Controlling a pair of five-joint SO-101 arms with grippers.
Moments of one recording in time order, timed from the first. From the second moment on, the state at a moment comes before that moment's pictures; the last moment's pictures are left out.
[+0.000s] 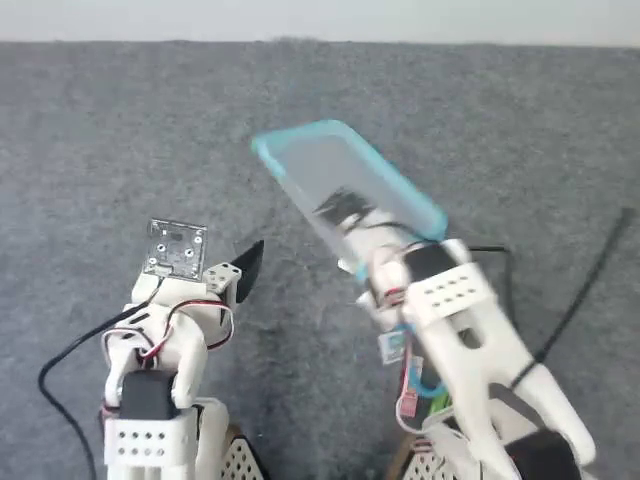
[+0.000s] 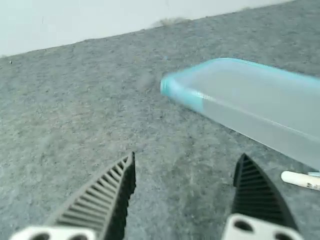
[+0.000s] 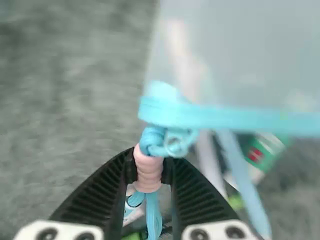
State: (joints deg) left arm -4.9 -87.3 77.8 53.5 -4.1; right arm -23.3 -27.5 44.4 67.8 21.1
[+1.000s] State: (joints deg) left arm -4.7 -87.3 77.8 53.5 -4.2; right arm -10.5 -29.7 50.9 67.7 19.5
